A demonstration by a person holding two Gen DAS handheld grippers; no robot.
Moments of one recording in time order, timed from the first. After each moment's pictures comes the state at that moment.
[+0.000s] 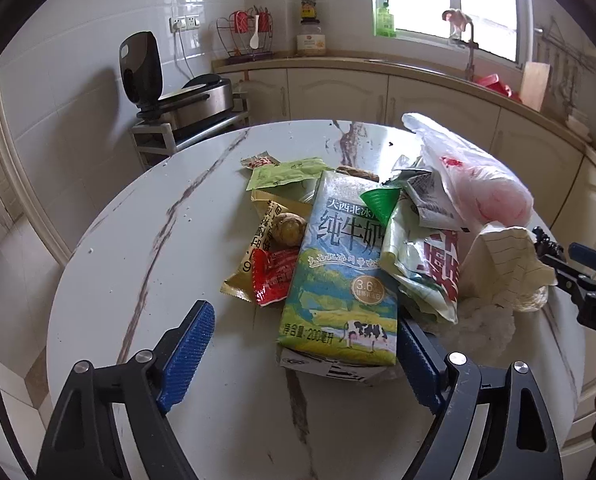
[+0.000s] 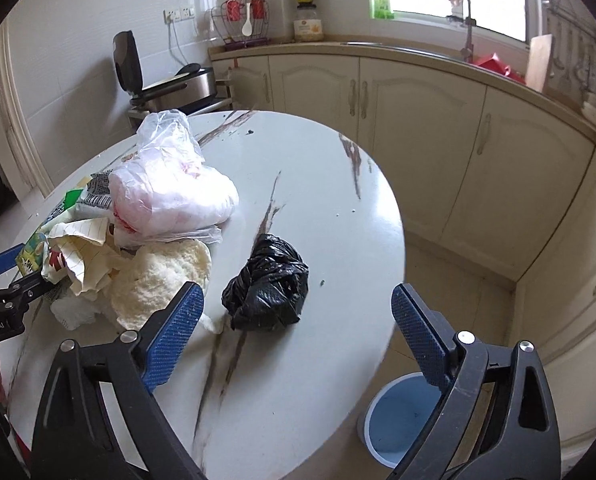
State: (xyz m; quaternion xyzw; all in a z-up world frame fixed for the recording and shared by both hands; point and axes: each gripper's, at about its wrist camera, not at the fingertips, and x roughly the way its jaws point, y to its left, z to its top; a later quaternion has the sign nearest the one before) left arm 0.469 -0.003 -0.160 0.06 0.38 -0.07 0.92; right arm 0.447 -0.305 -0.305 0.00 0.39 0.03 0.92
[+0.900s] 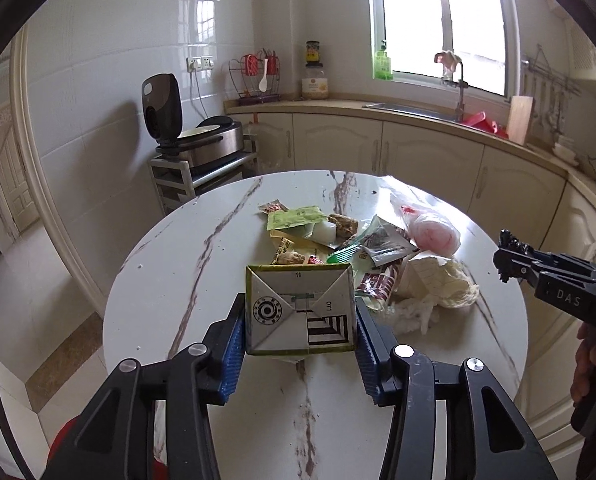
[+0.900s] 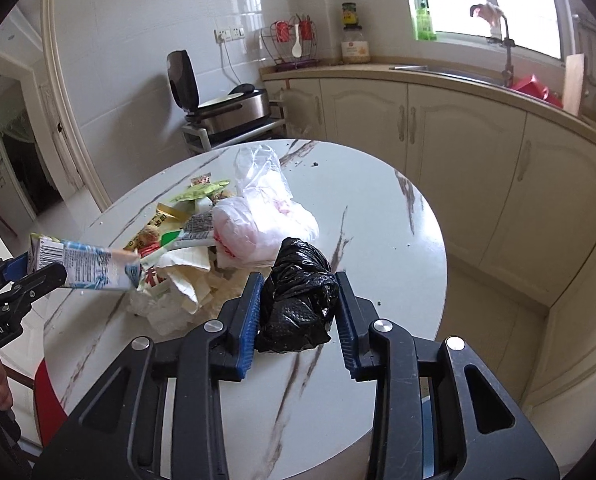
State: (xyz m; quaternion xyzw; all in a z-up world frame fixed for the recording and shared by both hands) left arm 0.351 0.011 -0.123 0.03 0.31 -0.06 0.95; right arm 0.407 -0.284 -0.260 0.03 0.35 0.12 0.93
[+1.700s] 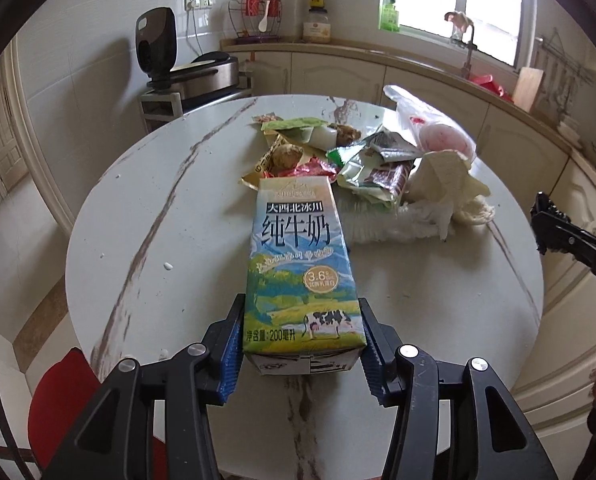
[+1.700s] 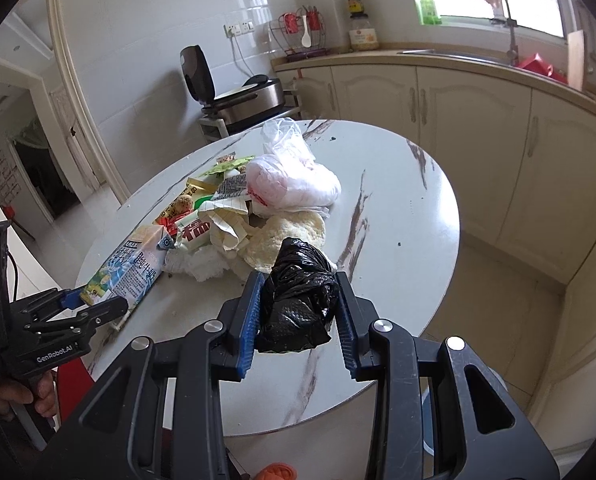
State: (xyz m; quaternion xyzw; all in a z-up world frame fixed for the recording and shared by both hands) left arm 0.352 0.026 -0.170 0.00 0.41 -0.08 0.91; right arm 0.372 -0.284 -0.277 0.05 0.37 0.15 0.92
